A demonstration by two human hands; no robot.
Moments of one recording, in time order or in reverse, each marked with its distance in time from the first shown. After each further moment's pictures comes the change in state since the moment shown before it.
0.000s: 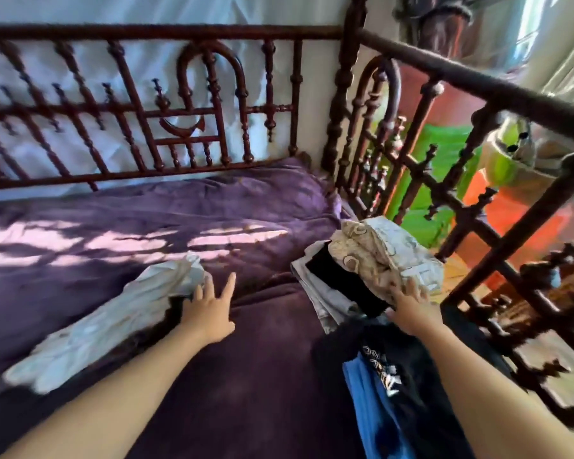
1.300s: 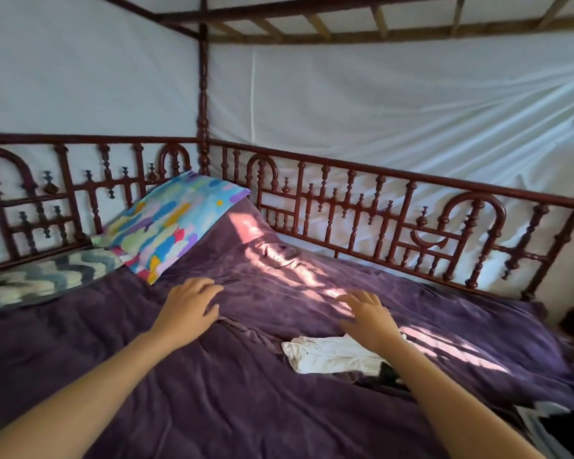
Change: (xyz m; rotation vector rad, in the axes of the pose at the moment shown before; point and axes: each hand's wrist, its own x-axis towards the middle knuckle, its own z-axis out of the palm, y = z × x) left_hand -0.381 -0.416 0.021 0.054 0.987 -0.319; right_hand -0.328 -0.437 -0.084 0.063 0.329 -1.100
